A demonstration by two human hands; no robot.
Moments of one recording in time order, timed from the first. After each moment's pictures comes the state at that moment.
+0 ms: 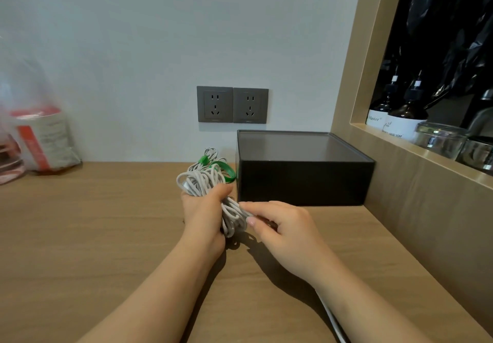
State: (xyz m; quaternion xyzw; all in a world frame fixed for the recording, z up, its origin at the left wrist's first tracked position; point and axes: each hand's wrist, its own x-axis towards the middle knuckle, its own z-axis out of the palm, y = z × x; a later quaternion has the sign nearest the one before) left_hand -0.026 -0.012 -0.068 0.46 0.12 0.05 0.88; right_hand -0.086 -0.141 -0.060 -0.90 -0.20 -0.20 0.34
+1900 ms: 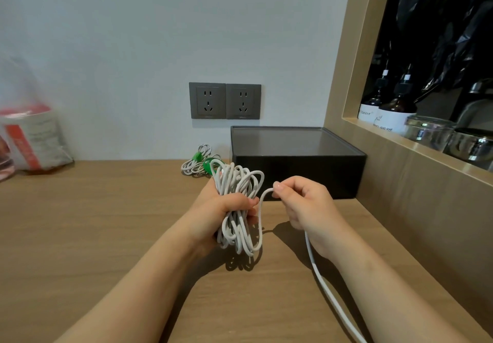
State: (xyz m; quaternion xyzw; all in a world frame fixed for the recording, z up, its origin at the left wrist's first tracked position) left_hand -0.052 -0.007 -0.046 0.60 -0.16 -0.14 0.77; right_hand -0.077 -0.169 -0.047 -0.79 -0.03 -0.13 0.60
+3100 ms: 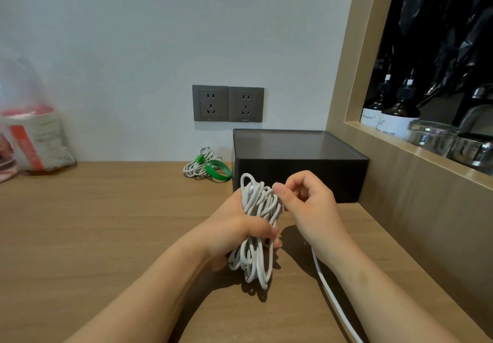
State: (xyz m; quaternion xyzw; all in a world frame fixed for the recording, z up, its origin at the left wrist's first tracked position) left_hand -0.064 -0.017 -0.043 0.67 -0.20 -0.22 0.68; right_hand -0.076 -0.165 -0.051 -0.79 -0.06 -0.25 0.55
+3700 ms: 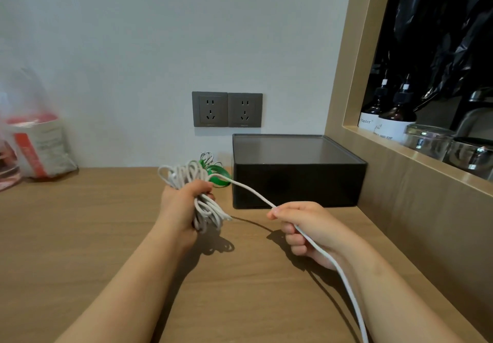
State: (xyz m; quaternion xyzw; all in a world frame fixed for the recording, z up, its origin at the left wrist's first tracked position) left_hand -0.019 0.021 -0.053 0.50 0.03 -0.01 0.87; right_hand -0.080 -0.179 -0.041 -0.72 0.03 0.10 0.69
